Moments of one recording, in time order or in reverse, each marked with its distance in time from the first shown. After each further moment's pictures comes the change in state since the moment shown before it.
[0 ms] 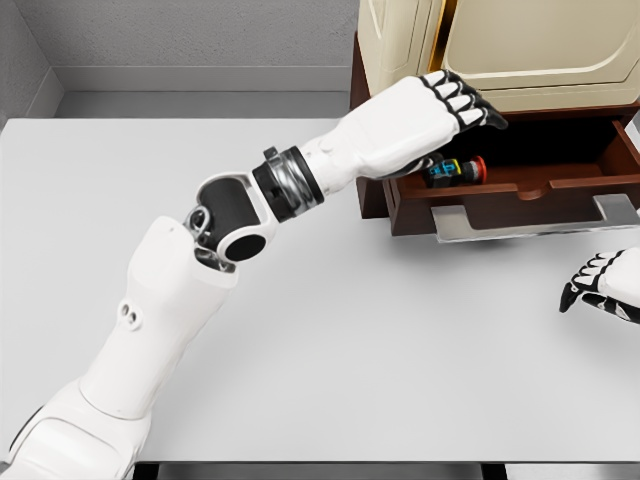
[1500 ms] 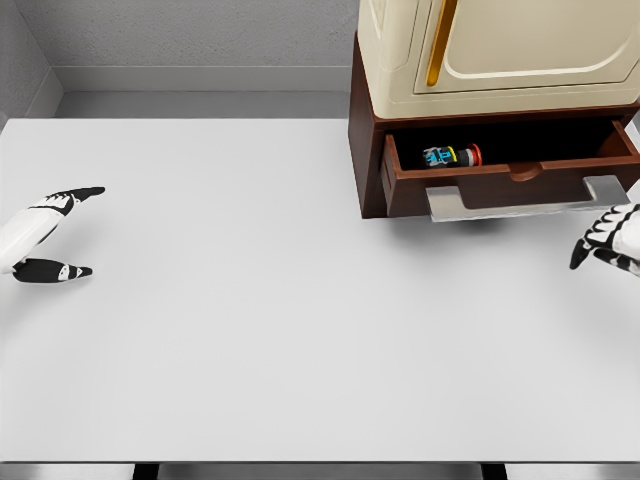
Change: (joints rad) left arm 0.528 0.574 0.619 0.318 0.525 -0.166 -0.062; right arm -0.081 -0.012 -0.050 -0.019 -0.006 0.000 0.004
